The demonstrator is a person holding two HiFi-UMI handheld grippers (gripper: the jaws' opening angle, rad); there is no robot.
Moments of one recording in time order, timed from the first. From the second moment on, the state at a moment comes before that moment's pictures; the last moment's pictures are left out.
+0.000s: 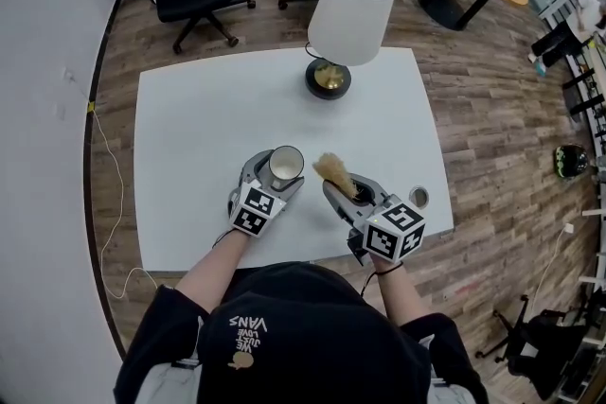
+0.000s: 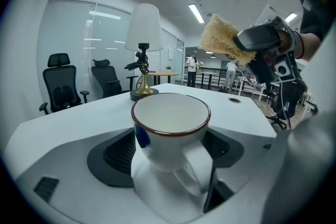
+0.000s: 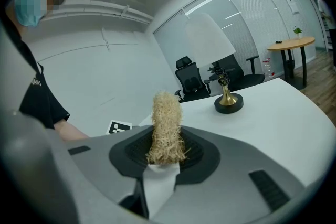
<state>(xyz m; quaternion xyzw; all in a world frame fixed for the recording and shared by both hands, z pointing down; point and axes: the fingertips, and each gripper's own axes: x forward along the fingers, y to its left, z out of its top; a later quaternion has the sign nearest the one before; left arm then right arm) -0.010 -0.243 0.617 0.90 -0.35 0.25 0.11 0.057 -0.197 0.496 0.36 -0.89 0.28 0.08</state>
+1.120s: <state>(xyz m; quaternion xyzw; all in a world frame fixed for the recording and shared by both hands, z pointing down) -0.067 -0.177 0.458 0.89 -0.44 0.11 0.07 0.034 -0.172 0.472 0.32 -0.91 0.26 0.05</state>
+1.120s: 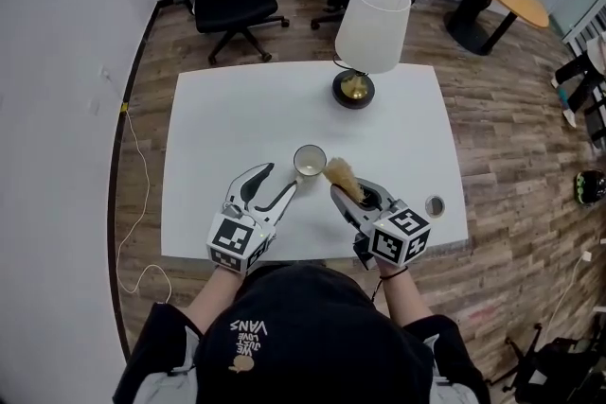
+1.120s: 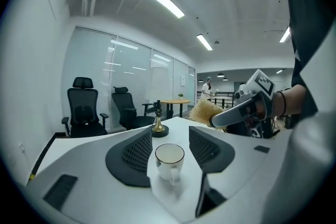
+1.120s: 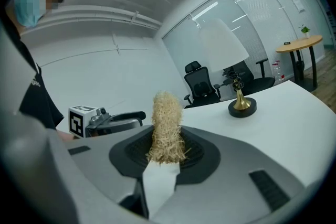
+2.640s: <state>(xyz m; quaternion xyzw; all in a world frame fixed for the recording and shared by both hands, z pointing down) -0.072 -0.113 0.439 0.88 -0.46 0.09 0.06 0.033 -0.111 0.475 0.31 -0.92 0.21 0.10</state>
